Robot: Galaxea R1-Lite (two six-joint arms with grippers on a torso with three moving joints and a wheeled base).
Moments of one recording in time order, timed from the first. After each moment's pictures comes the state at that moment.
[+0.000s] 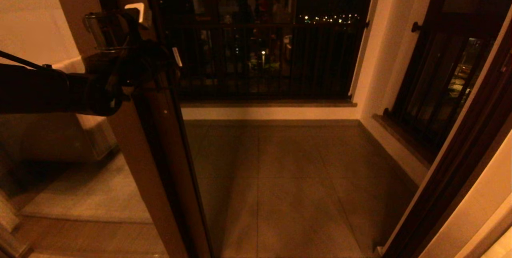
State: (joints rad) left arm -0.17 1.98 -1.55 -0.56 0.05 -0.09; right arm 0.00 0.00 -0.01 0.03 0.02 -0.04
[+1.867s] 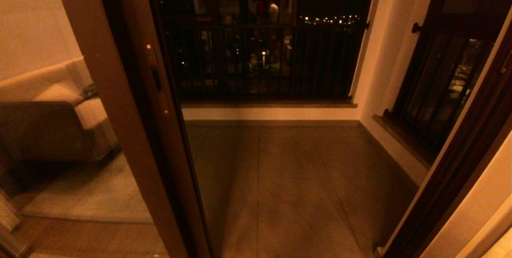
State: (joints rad) left arm -0.03 0.29 -0.13 -0.53 0.65 0.27; right arm 0.00 0.00 -0.01 0.03 0.02 -0.04
